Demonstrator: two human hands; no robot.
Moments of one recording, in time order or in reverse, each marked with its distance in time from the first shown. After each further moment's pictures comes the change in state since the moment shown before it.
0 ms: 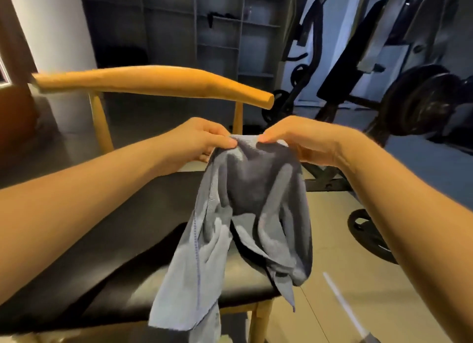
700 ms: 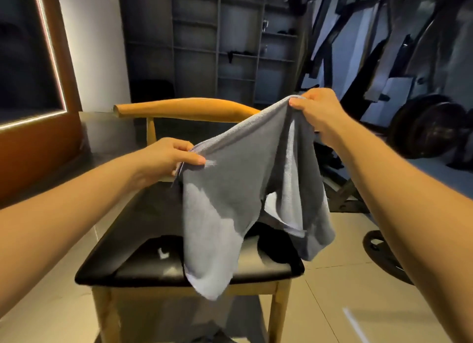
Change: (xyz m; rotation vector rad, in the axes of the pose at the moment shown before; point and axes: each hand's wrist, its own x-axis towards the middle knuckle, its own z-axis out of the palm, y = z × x) left_hand -0.122 -0.014 -0.070 -0.080 0.136 -0.147; right_hand -0.021 -0.064 0.009 0.034 0.757 -0.248
